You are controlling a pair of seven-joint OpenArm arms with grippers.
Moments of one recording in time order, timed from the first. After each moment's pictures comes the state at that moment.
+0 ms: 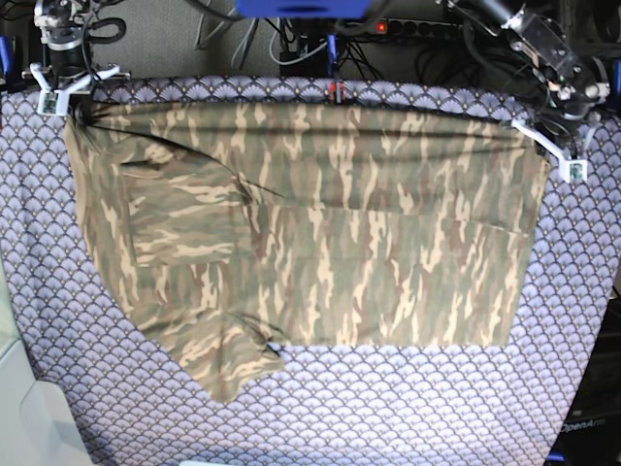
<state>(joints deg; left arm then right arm) 4.2 4.3 -57.5 90.5 14.9 -42.4 36.5 -20.4 -7.5 57.5 85.9 -19.0 42.3 2.3</state>
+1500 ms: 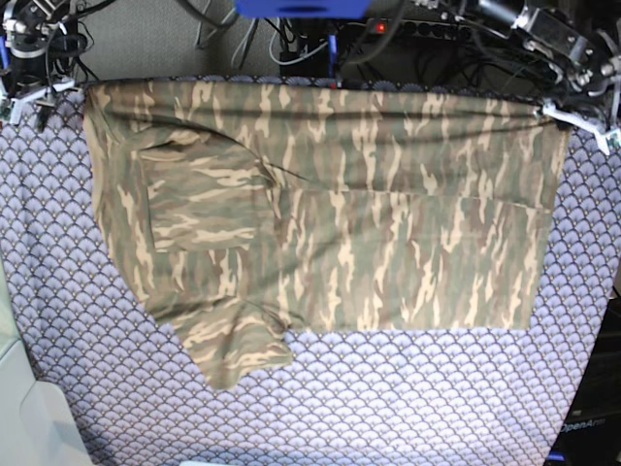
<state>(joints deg) -1.6 5.9 -71.6 91.7 18.3 -40.5 39.4 -16.6 -4.2 64.5 88.1 -16.2 40.1 -1.9</state>
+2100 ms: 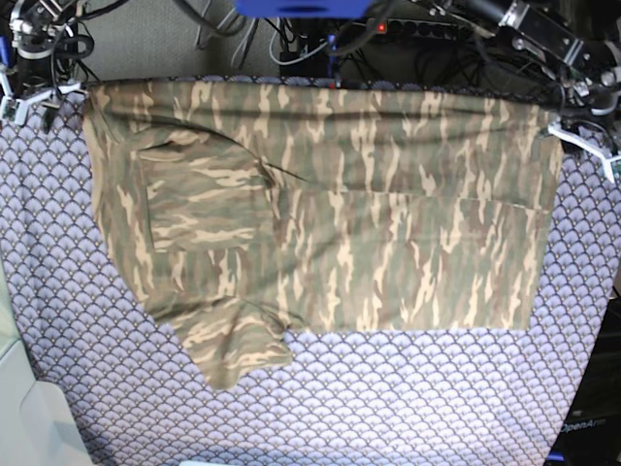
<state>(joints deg) 1.5 8.8 -64.7 106.3 18.0 -40.7 39.5 -15.2 -5.6 65.0 88.0 -16.2 40.1 -2.1</state>
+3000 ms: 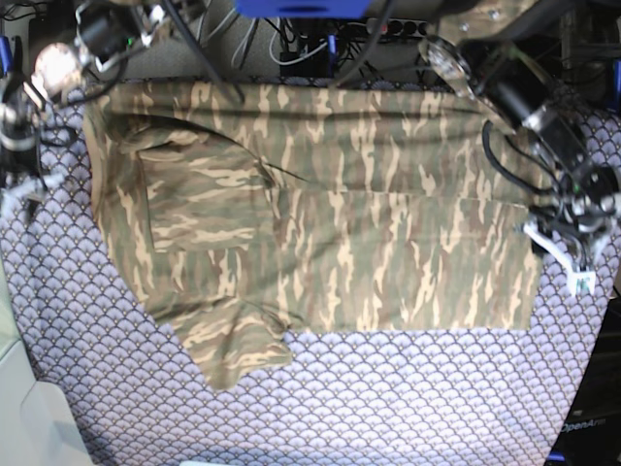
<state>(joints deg) -18.2 -1.1 -47.4 84.3 20.3 -40.6 45.4 7.1 -2.5 63.5 85.1 -29.0 39.8 -5.6</state>
